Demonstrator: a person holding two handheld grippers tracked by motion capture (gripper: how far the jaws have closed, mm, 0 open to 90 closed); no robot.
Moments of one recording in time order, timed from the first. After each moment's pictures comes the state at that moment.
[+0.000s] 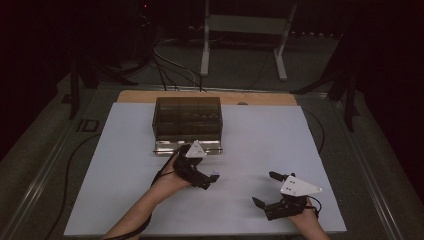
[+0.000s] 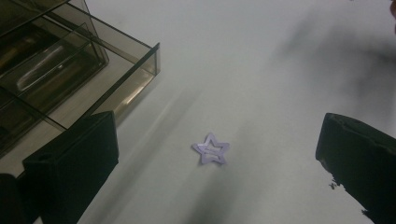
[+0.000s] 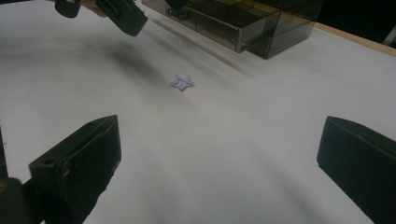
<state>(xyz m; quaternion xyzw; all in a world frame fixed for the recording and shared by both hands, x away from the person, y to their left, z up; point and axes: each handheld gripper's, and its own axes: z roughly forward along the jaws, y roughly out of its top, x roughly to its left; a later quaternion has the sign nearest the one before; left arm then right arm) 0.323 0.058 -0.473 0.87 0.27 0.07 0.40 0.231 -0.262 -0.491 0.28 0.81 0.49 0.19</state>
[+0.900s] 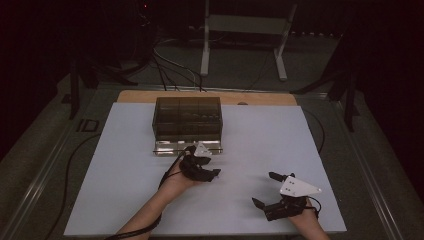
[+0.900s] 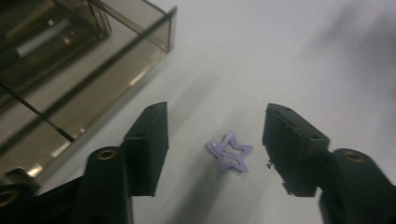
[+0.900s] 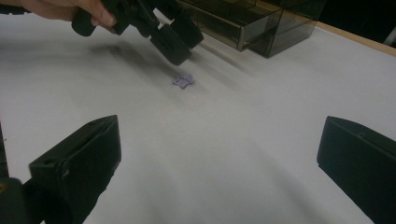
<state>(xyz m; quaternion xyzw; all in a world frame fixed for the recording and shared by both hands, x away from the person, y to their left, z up) 0.332 0.043 -0.499 0.87 0.31 0.07 0.37 0.230 -0.261 -0.491 0.27 0.81 0.48 0.19</state>
